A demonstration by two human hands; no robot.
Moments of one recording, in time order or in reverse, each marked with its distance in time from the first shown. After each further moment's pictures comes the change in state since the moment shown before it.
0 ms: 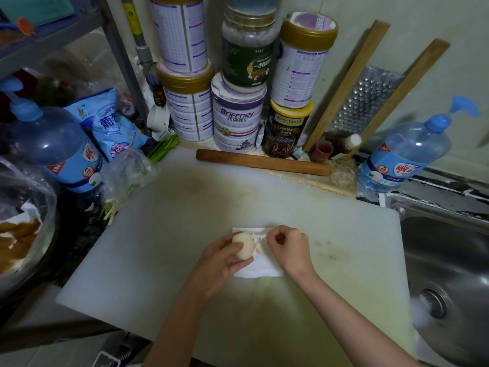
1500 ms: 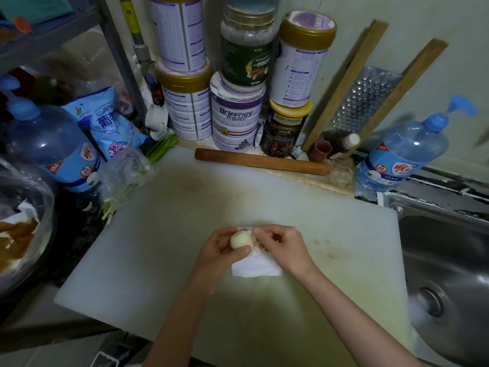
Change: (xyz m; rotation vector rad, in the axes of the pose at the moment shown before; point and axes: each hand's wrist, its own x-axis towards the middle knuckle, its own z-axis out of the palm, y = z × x) left_hand 0.007 -0.008 -0.005 0.258 0.084 0.193; right_hand -0.003 -0.010 -0.007 0.273 -0.225 -0.045
